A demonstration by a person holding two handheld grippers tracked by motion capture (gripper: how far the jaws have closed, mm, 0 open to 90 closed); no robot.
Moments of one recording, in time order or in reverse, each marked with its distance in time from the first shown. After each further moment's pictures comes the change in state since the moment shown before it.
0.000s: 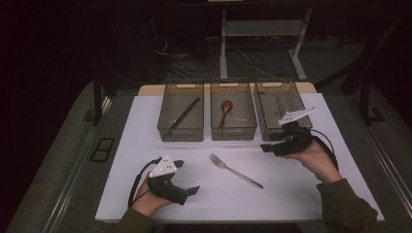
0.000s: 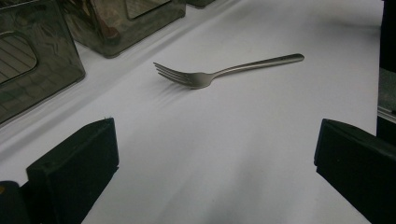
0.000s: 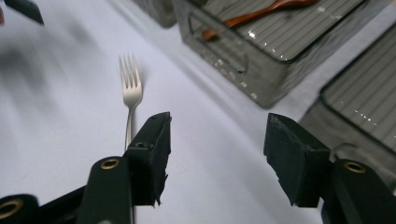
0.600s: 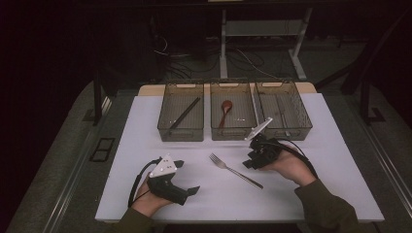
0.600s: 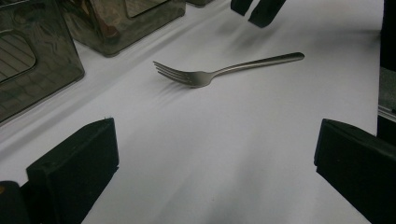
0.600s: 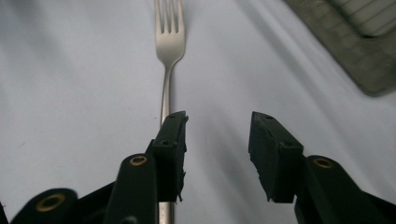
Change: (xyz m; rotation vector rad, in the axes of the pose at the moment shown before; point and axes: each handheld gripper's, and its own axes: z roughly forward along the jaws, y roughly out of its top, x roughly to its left) left arm 0.000 0.000 0.000 0.003 -0.001 0.002; right arm 0.045 0.013 0.064 0.292 0.033 -0.126
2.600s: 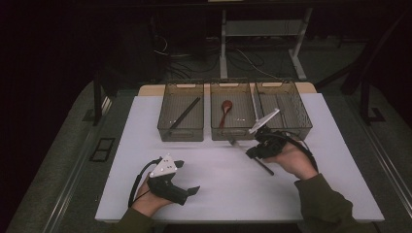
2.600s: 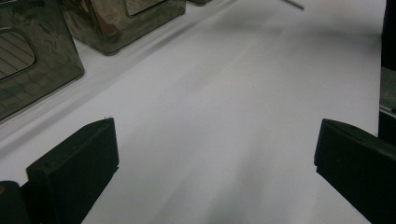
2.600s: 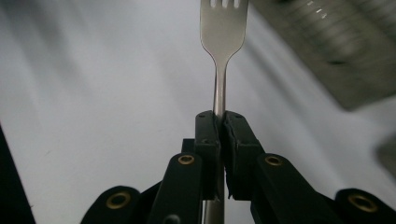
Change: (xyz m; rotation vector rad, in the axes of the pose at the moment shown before) left arm 0.000 -0.001 0.000 0.004 0.001 -0.002; right arm -0.017 0.003 -0.034 -0.097 0.017 0.046
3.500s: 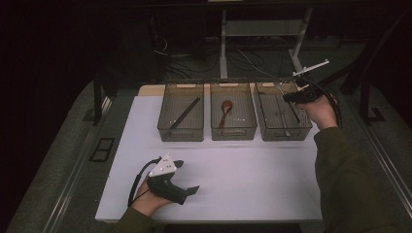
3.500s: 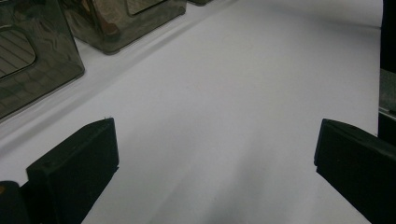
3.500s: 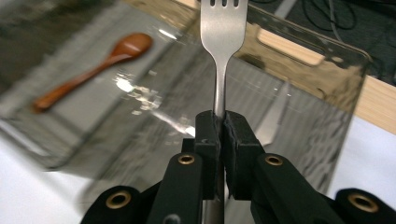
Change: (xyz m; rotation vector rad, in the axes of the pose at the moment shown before) left arm 0.003 -0.001 0.000 0.000 -0.010 0.000; right arm -0.158 0.016 -0.056 -0.182 -0.341 0.271
